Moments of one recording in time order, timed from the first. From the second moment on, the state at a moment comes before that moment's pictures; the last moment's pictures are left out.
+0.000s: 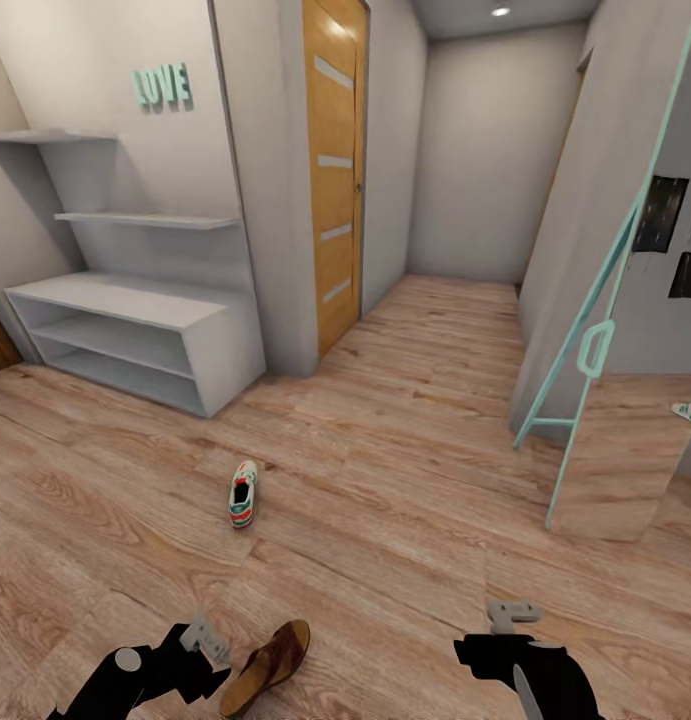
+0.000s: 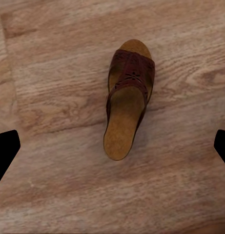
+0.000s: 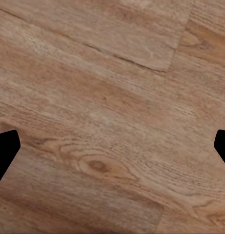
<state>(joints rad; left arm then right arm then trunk) -0.27 0.18 -0.05 -0.86 -0.43 0.22 -0.57 -0.10 0.00 -0.01 -1.38 0.00 0.84 0.00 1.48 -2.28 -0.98</state>
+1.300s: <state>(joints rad) -0.30 0.18 -0.03 -0.87 -0.43 0.20 -0.56 -0.10 0.00 -0.01 -1.38 0.00 0.84 0.00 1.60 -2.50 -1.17</state>
